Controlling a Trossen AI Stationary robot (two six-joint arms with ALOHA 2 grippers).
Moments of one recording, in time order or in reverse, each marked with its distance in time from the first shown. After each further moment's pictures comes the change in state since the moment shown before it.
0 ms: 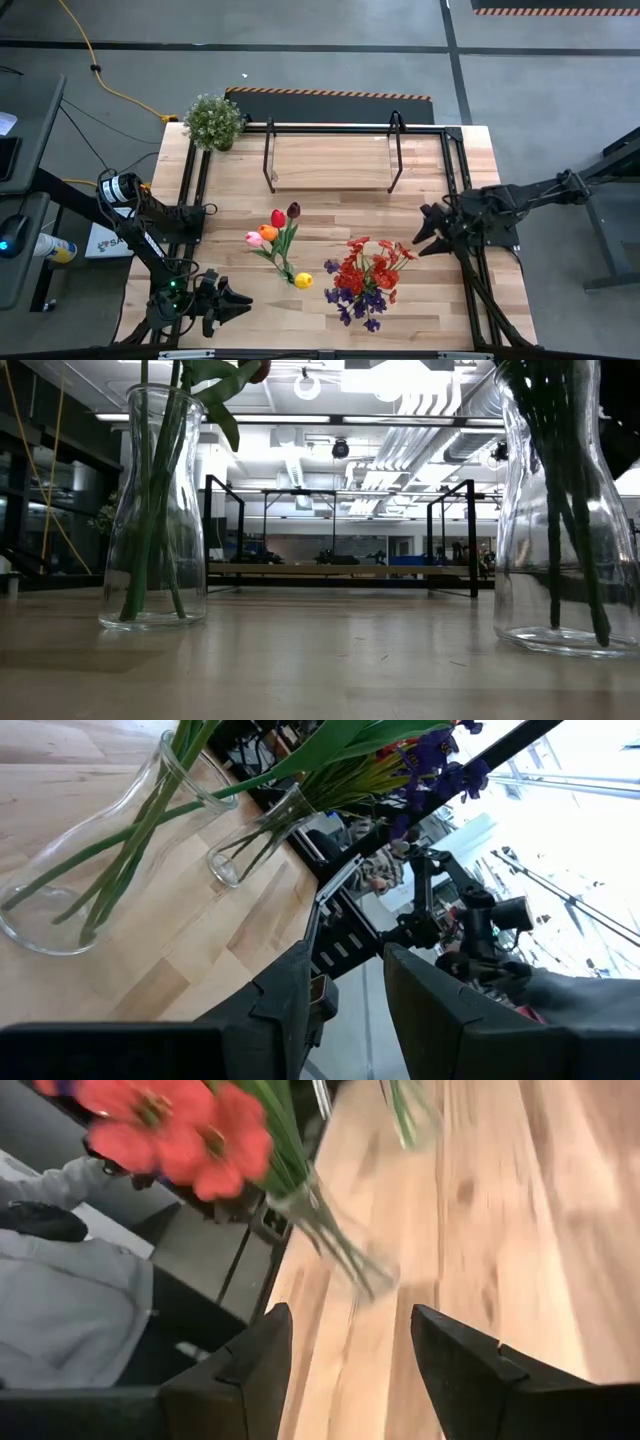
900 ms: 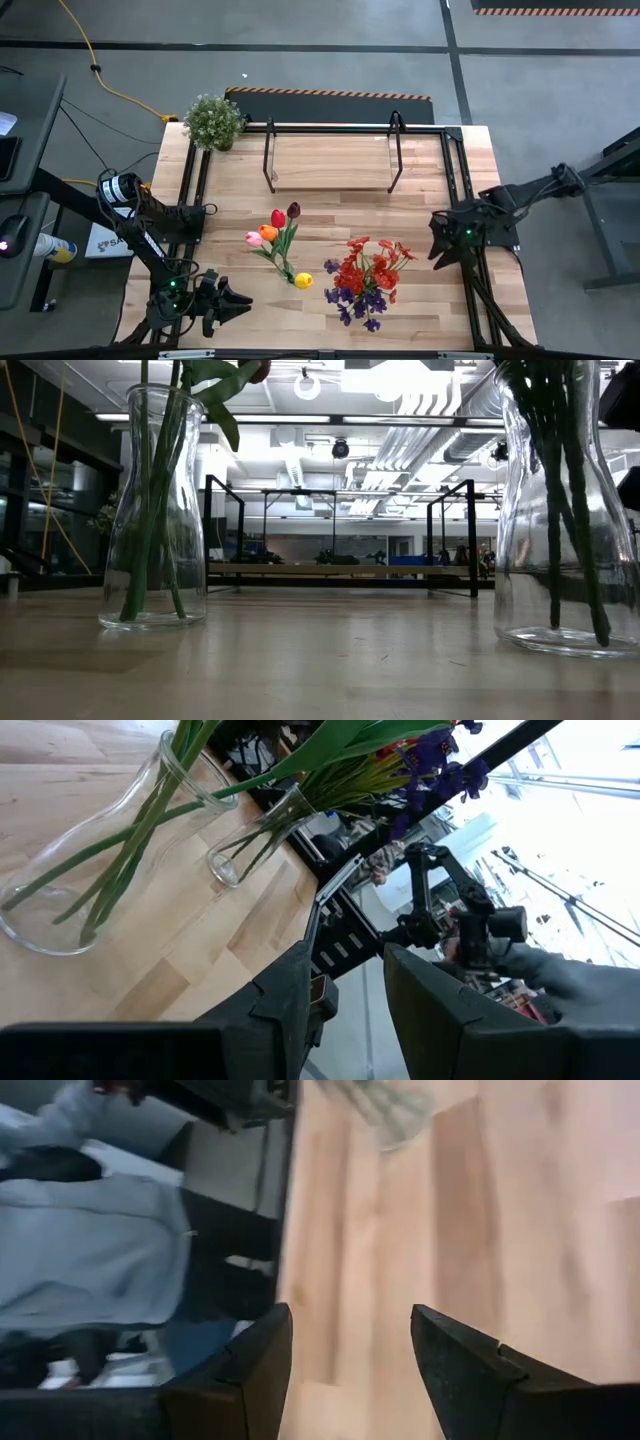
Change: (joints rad) left arm 0.000 0.000 0.000 0.000 0.000 0.000; right arm 0.112 0.001 -0.002 -0.206 -0.134 0.213
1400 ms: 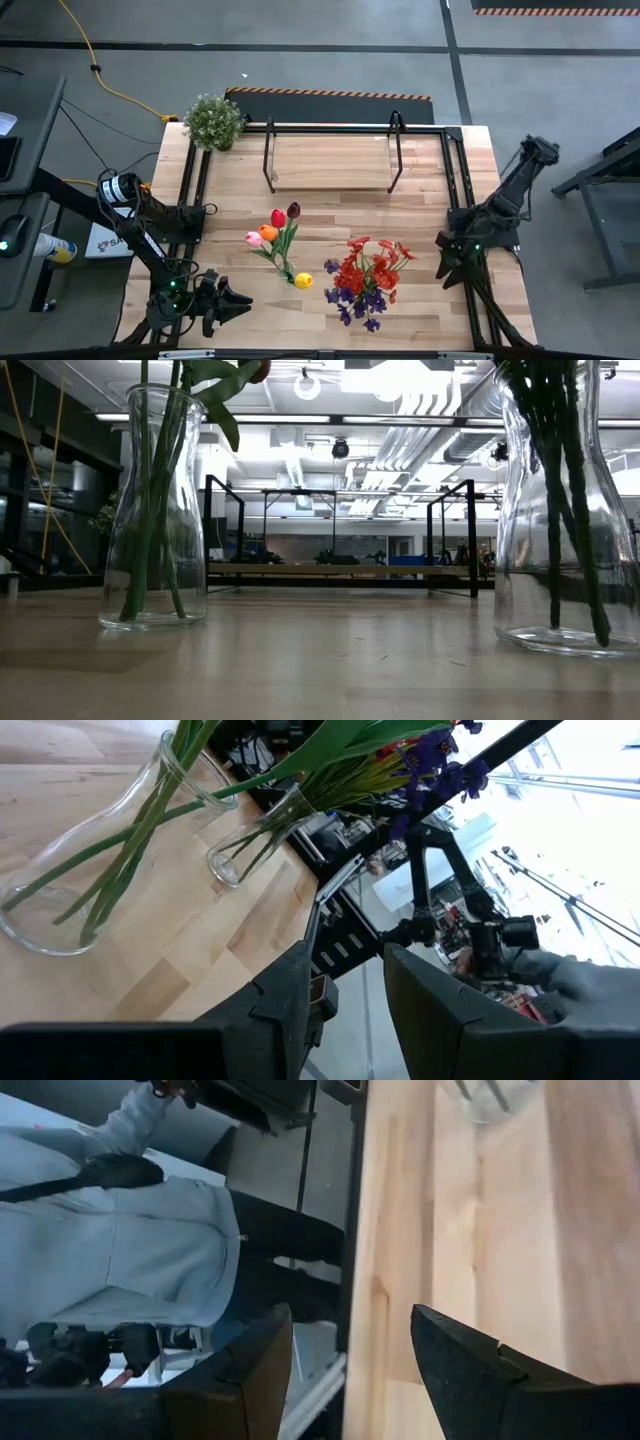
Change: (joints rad) left arm 0.000 0.000 0.000 0.000 0.000 0.000; right arm 0.495 0.092 0.000 0.239 0.369 0.321
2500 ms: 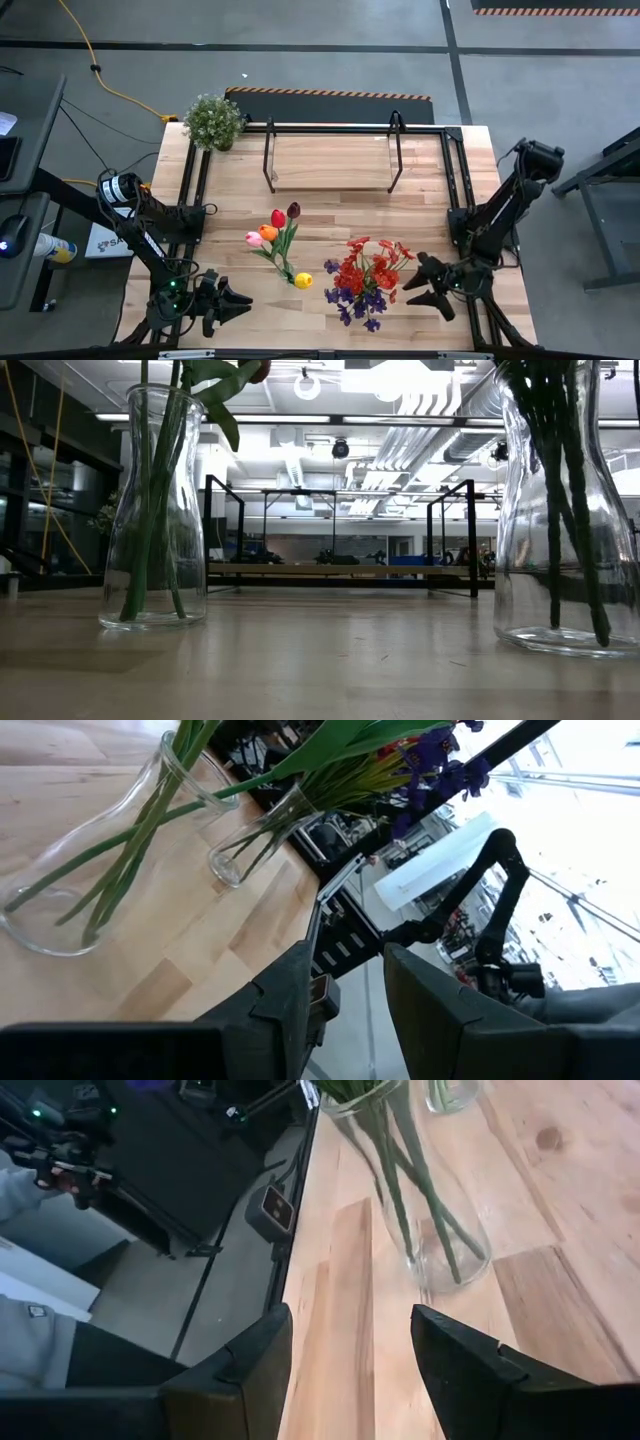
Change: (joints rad) left arm 0.000 0.000 0.000 -0.007 0.000 0.000; right arm 0.214 0.784 0.000 0.783 0.691 -0.165
